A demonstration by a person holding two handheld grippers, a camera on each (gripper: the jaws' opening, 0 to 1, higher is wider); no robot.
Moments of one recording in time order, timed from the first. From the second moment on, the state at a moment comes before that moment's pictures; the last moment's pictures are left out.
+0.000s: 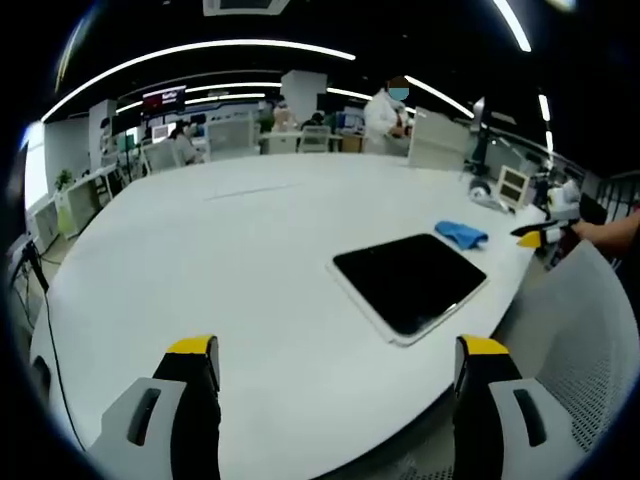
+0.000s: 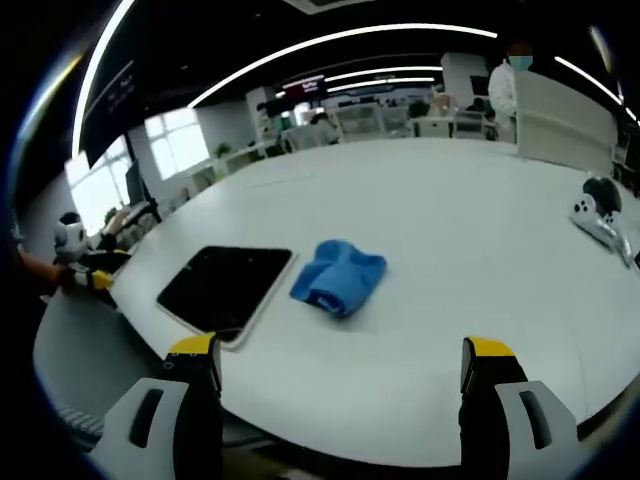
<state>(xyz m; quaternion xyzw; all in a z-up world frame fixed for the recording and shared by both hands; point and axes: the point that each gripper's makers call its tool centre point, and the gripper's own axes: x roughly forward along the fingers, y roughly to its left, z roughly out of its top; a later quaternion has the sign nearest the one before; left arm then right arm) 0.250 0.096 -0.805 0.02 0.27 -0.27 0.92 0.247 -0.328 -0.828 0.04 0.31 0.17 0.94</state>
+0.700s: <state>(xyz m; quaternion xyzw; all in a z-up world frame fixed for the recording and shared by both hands) 0.252 0.103 -0.803 0.00 0.27 -0.25 0.93 0.244 -0.319 -0.839 0.03 0.32 0.18 0.93</state>
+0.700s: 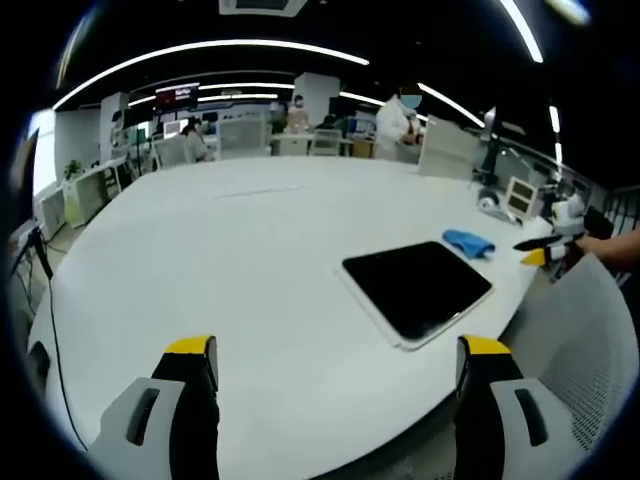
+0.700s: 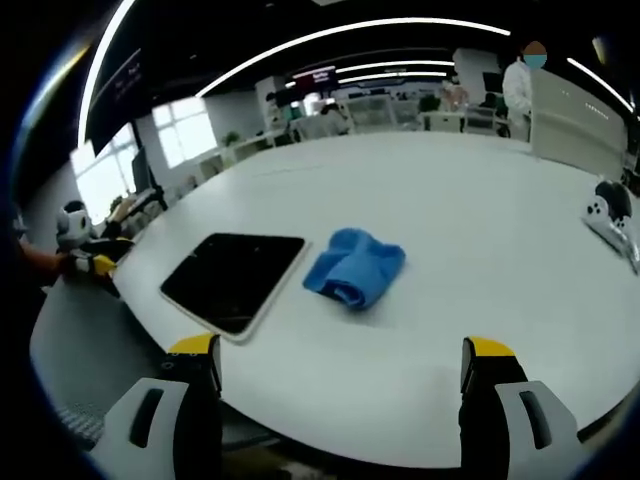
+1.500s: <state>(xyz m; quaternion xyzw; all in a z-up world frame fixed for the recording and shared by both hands) 0.252 0.106 -0.801 0.05 0.26 -0.25 0.93 0.229 -0.314 -0.807 0.02 0.34 0.18 0.92</state>
